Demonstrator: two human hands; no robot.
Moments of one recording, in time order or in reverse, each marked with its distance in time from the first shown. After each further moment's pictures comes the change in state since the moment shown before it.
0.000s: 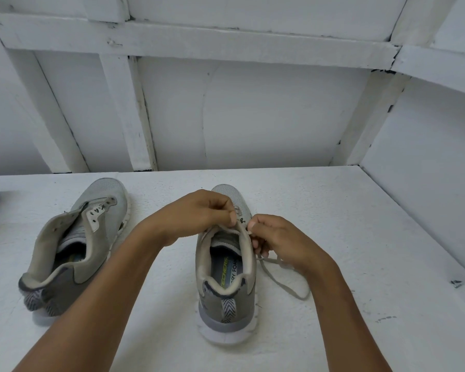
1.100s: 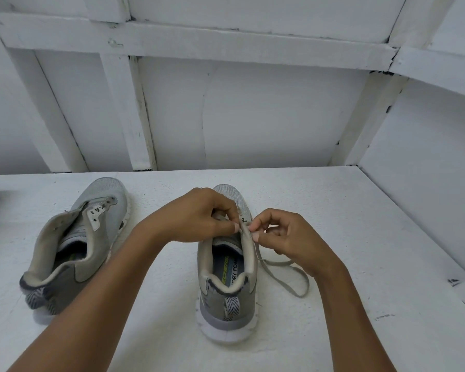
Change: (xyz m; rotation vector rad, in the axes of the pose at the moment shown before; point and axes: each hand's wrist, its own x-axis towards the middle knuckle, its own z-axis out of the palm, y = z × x) left_hand -0.003 0.004 -0.001 0.379 0.055 0.153; right_hand -0.013 0.007 -0.012 -0.012 0.093 -0.199
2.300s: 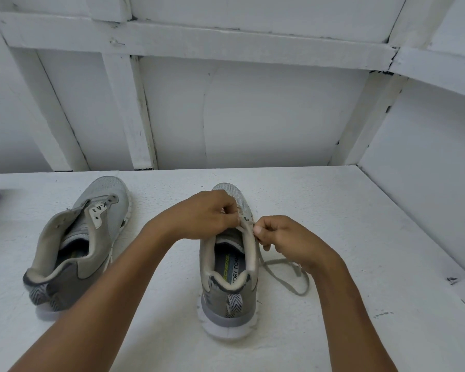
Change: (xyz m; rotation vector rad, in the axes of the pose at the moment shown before) left_hand 0.006 0.009 0.007 0.066 -0.029 -0.128; right_hand 0.008 -0.002 0.004 -0.214 -0.075 0.212
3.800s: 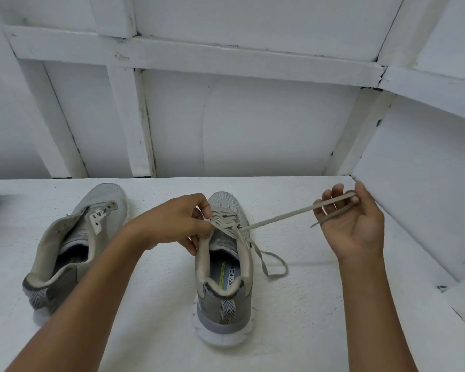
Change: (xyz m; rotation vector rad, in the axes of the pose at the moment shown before) left_hand -0.015 -0.029 -0.013 -0.467 -0.011 -0.149; right_hand -0.014 0.014 -0.066 1.496 0.535 -0.280
